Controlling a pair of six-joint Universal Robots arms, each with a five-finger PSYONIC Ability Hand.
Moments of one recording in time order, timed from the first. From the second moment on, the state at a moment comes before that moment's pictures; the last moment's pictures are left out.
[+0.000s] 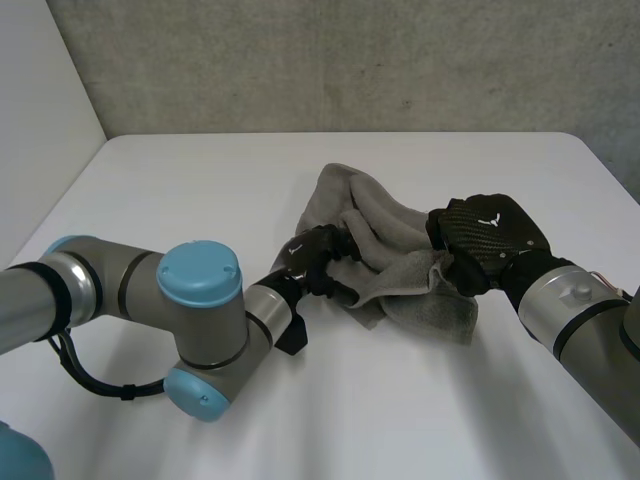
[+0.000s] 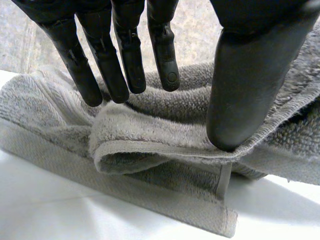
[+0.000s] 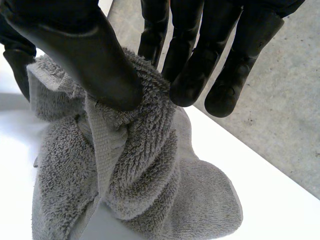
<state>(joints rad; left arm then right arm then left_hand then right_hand) 4.06 -2.36 -1.34 3.52 -1.43 2.62 1.93 -1.45 1.77 -0.11 1.33 2.83 0.64 0.63 0.63 0.63 0.46 1.28 1.26 1.31 1.34 1.13</state>
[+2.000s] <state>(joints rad) 4.09 -2.44 -1.06 3.45 -1.44 2.77 1.82 -1.46 1.74 -0.19 1.38 2.86 1.31 1.32 1.33 1.36 1.14 1.28 1.27 1.31 1.34 1.13</state>
